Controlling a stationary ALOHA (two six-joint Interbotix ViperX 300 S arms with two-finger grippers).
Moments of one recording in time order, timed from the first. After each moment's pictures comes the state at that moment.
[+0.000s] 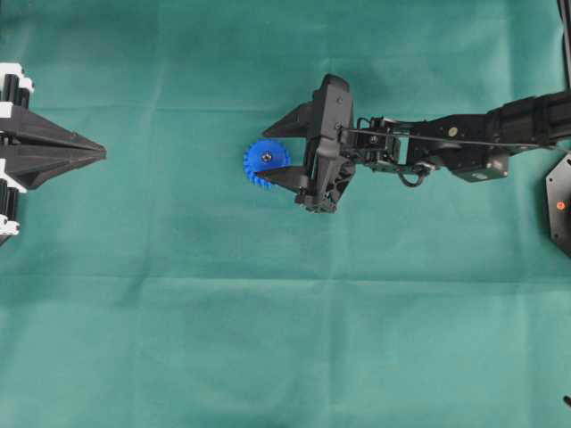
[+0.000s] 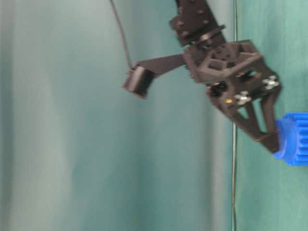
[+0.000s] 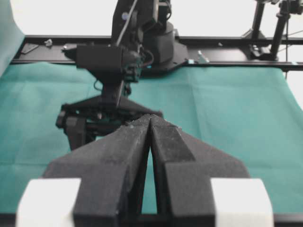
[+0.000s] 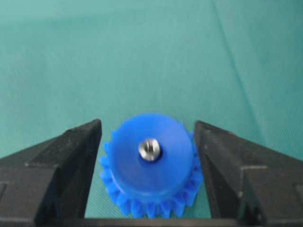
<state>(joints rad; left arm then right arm) 0.00 -0.96 1.17 0.01 -0.19 -0.01 -0.11 0.23 0.68 0.08 -0.46 -0.01</state>
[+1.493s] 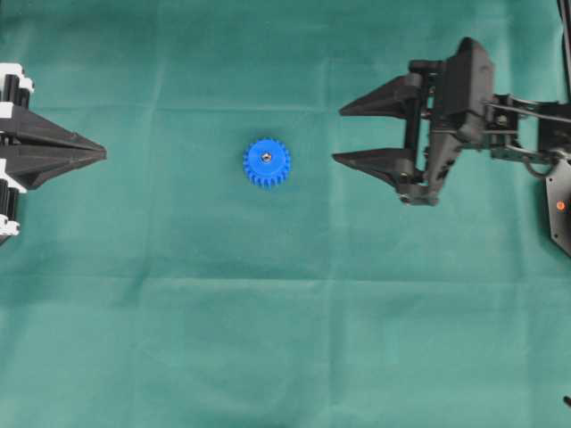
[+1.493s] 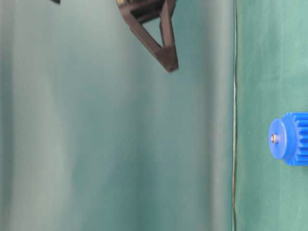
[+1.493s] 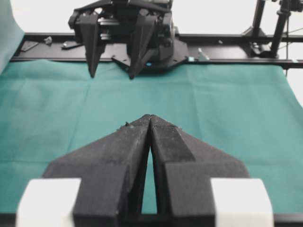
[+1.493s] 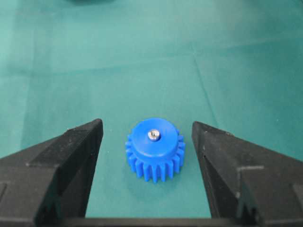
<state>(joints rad) 0.00 -0.96 1.17 0.01 -0.18 -0.01 -0.11 -0.33 0.98 0.07 -0.35 -0.01</state>
